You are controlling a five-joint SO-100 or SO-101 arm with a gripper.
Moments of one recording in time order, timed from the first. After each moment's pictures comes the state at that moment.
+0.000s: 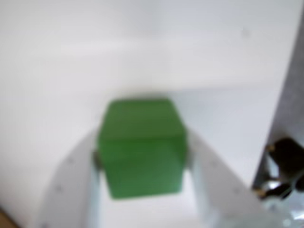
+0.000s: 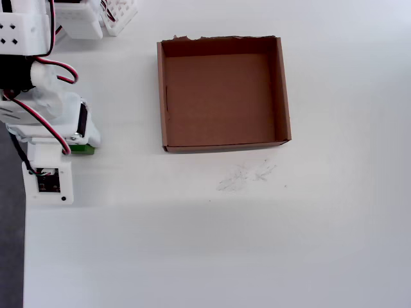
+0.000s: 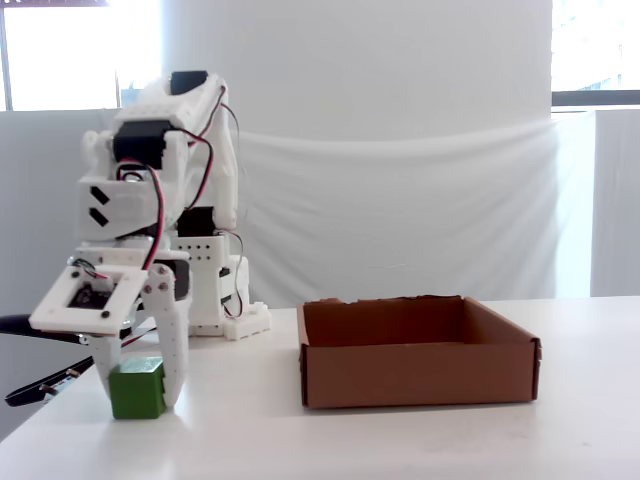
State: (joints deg) arm 0.4 103.0 133.5 35.9 -88.4
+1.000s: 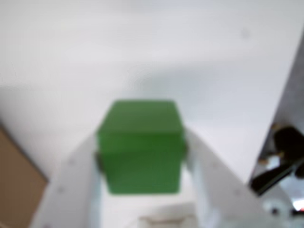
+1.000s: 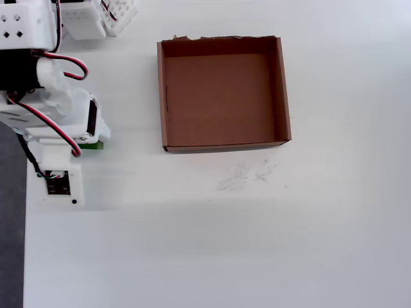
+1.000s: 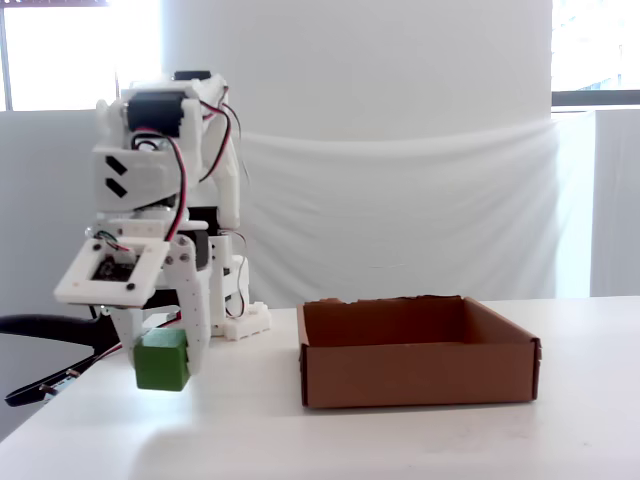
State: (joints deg) arm -5.4 103.0 122.3 51.6 -82.4
